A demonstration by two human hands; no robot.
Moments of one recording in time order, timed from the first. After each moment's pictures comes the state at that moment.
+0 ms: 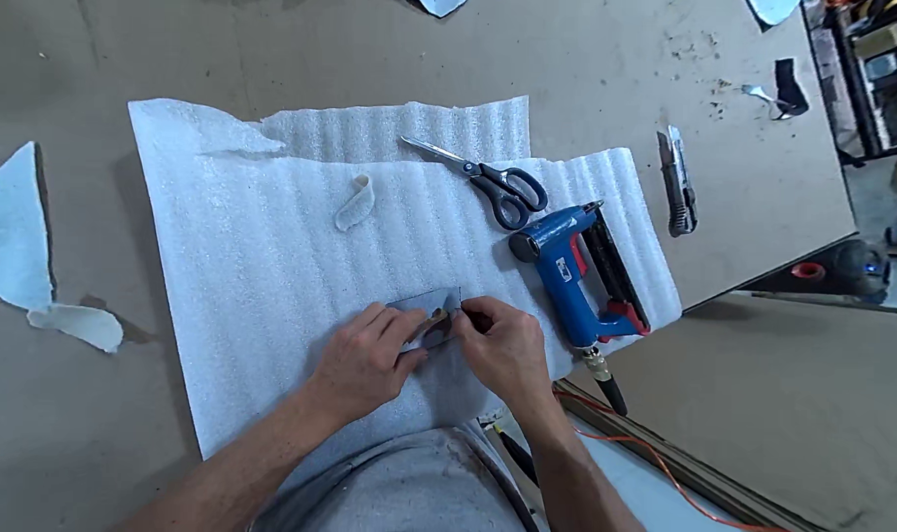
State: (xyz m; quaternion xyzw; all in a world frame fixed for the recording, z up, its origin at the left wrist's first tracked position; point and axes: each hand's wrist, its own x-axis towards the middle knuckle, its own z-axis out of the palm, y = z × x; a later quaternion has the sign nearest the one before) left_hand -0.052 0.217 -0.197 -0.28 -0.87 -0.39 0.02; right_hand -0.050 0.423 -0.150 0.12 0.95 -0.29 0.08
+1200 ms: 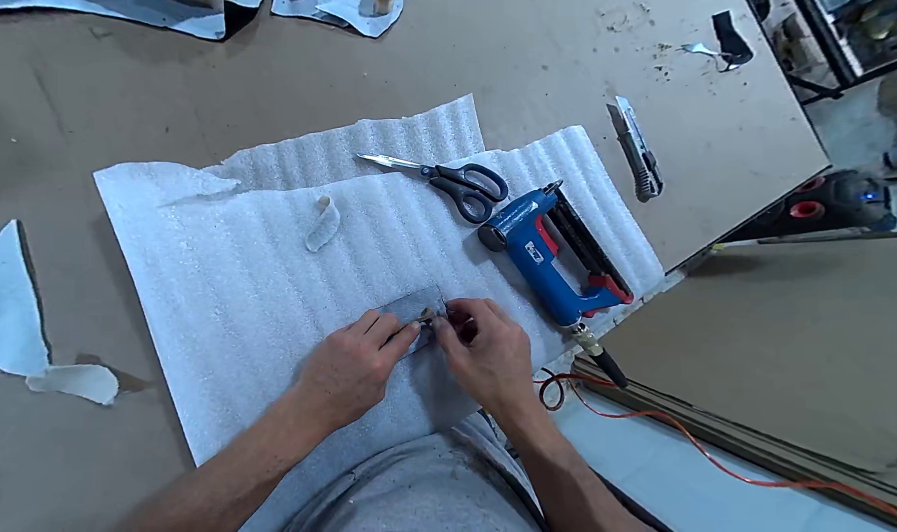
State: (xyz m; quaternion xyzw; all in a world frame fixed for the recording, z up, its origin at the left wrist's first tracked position) left_hand -0.071 0.214 -0.190 -0.43 -0.86 -0.27 -0.01; right_hand -0.026 0.421 -0.160 0.13 0.95 -0.27 -0.01
